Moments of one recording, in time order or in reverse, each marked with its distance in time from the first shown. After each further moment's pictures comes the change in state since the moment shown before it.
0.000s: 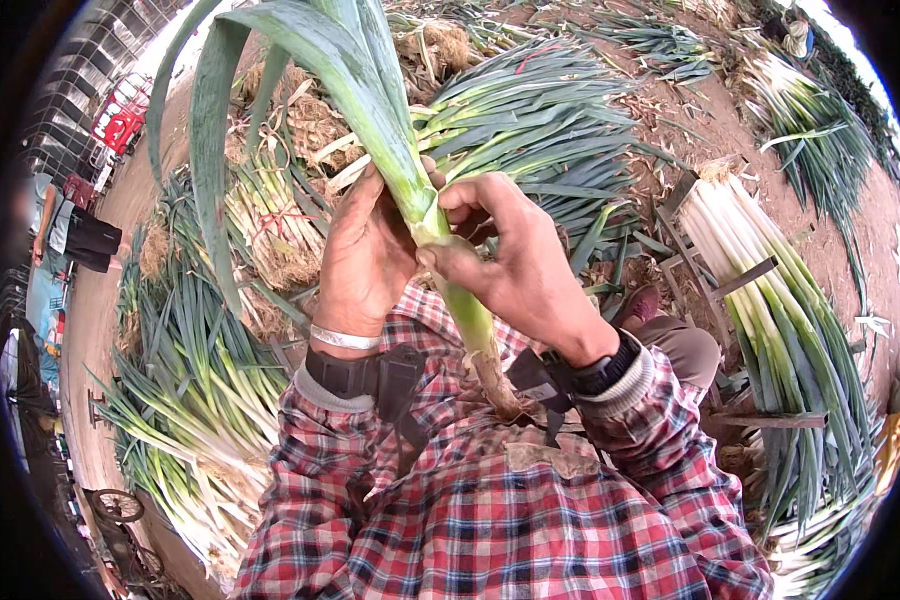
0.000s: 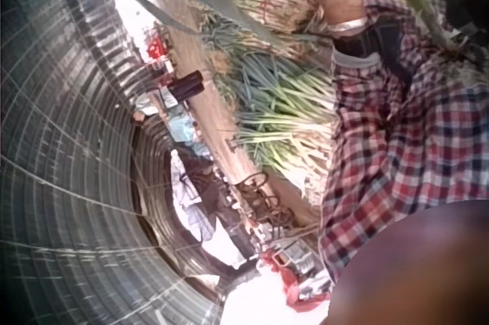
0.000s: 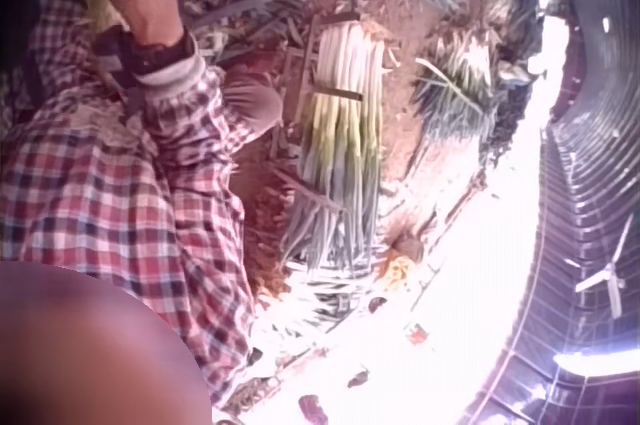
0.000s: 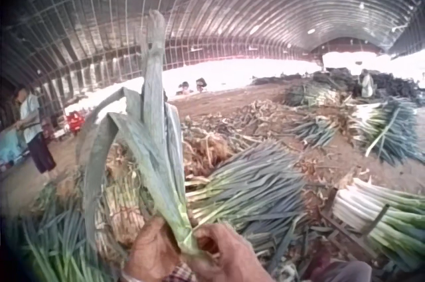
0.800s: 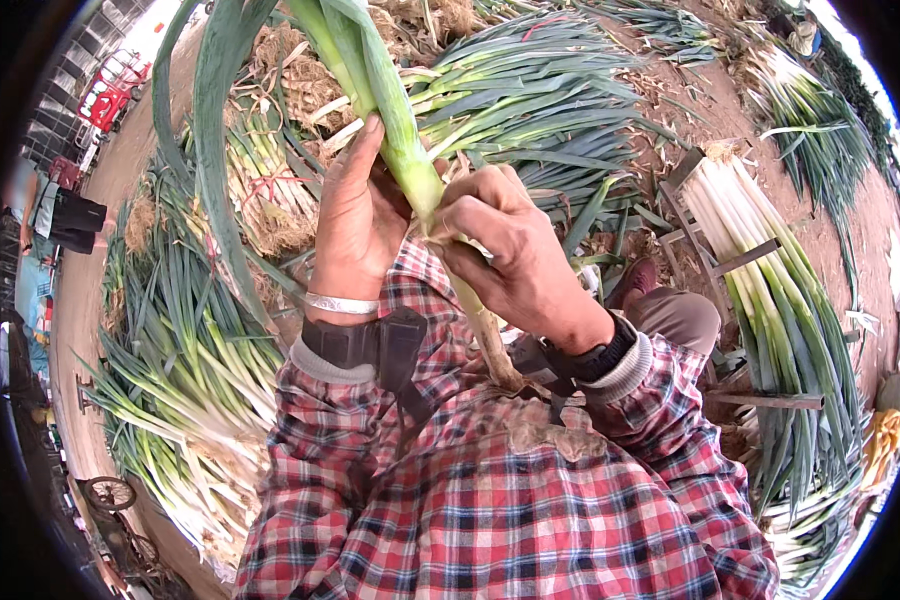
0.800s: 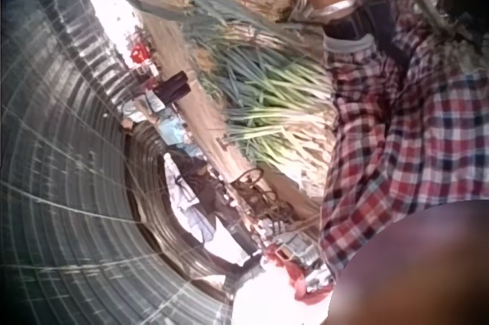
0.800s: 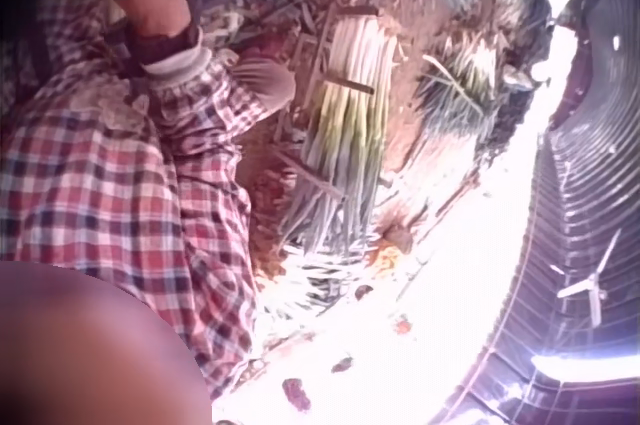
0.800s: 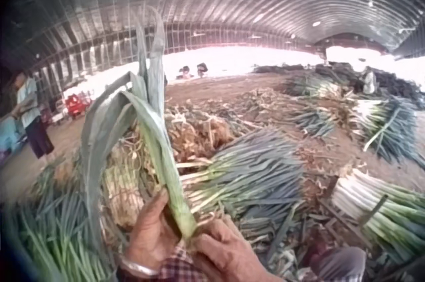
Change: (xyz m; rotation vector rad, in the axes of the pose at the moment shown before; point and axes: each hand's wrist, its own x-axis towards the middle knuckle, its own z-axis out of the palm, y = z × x) left_hand -0.005 0.002 -0.024 0.166 0.253 0.069; right_hand -0.025 0.017 0.017 -0.237 -0.228 -0.273
